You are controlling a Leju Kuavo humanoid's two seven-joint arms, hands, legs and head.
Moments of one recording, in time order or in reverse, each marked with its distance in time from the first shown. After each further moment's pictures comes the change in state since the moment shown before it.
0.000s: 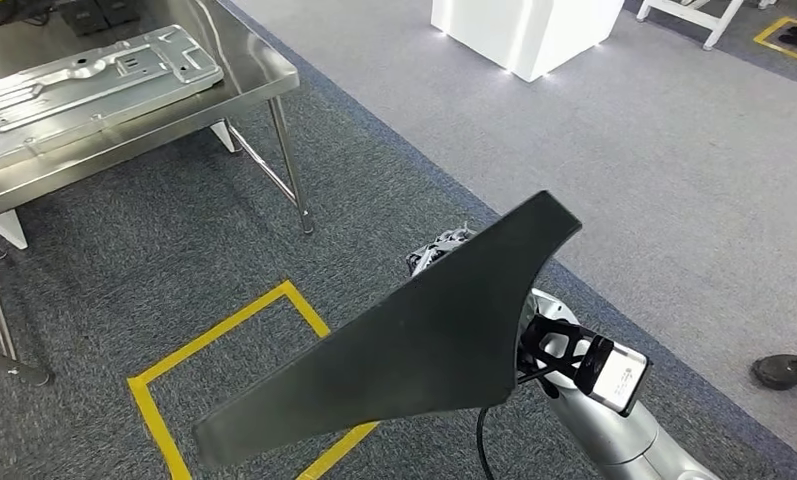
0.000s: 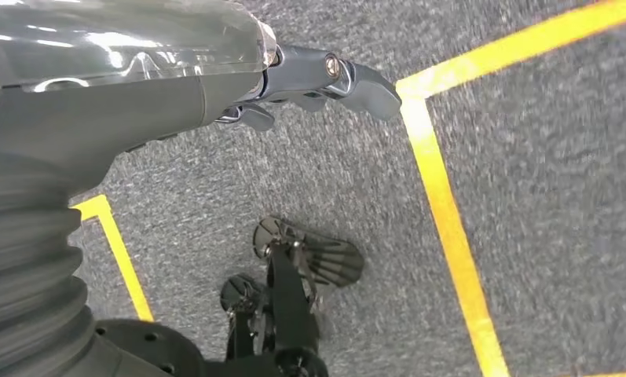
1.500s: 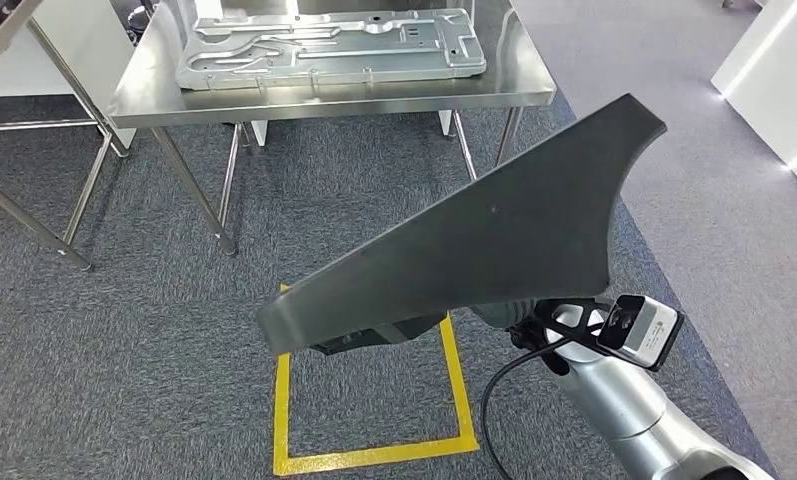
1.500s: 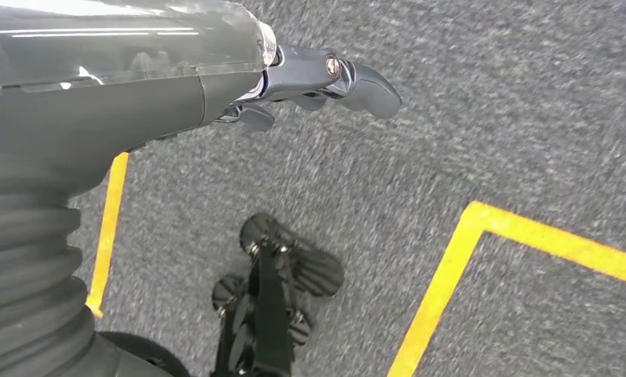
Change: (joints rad) left arm 0.001 0.002 0.002 0.000 0.048 -0.023 -0.012; right arm -0.090 -0.054 0.036 0.023 -0.156 -0.060 -0.001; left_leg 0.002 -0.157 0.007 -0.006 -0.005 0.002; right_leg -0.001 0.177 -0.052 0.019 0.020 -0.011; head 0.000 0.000
